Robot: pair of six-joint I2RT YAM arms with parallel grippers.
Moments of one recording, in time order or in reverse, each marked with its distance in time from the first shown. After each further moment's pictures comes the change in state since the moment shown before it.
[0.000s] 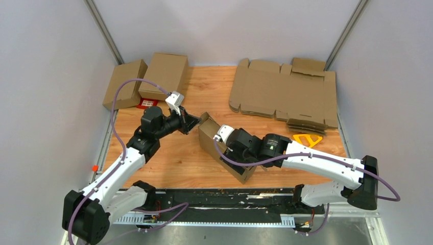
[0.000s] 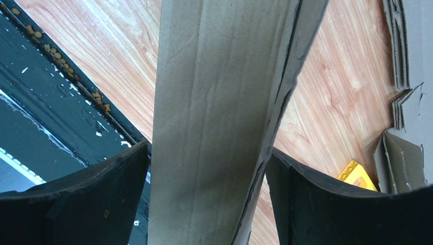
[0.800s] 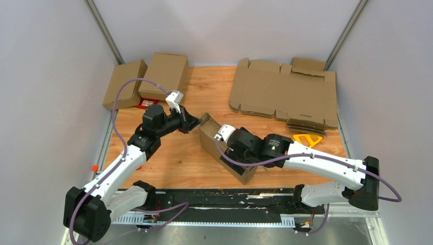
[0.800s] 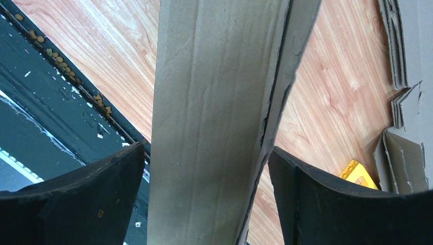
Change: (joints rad) left arm 0.000 0.040 0.034 -0.042 0.011 -0.124; right arm 0.001 -0.014 -0.002 0.005 0.007 0.009
